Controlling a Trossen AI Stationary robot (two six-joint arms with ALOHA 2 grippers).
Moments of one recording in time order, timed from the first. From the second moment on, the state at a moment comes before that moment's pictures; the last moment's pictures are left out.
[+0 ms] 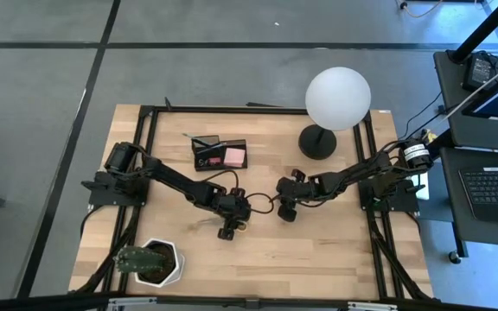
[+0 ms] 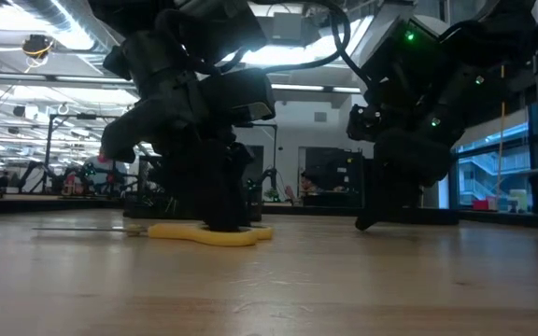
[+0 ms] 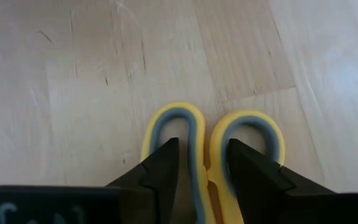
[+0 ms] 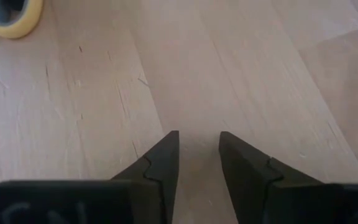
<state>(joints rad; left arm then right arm) -0.22 1.92 1.00 -0.16 0.01 -0.04 0.14 1.68 0.69 0.02 0.24 0.41</state>
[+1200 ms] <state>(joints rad) -0.25 1.65 0.99 -0.27 -0.10 0.13 0.14 1.68 0.69 0.01 0.24 0.40</state>
